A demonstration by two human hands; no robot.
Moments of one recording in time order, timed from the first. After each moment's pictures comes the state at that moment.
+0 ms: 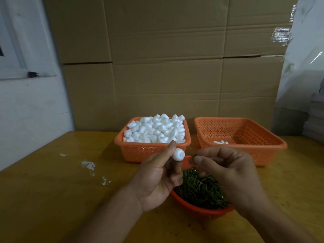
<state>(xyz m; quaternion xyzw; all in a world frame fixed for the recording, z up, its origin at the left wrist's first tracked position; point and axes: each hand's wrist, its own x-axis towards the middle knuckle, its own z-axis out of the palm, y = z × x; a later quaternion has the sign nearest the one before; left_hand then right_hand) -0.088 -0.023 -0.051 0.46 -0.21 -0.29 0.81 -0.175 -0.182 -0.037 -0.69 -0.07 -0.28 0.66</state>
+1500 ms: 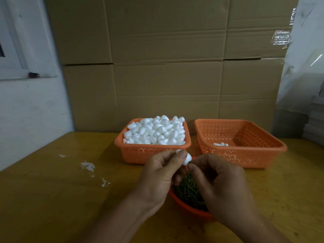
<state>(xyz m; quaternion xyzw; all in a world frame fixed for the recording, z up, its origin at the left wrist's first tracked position) -0.098 -0.031 -0.056 0.58 -0.30 -0.09 0.75 -0.179 -0.166 -0.050 -0.83 -0.07 -0.40 0.37</state>
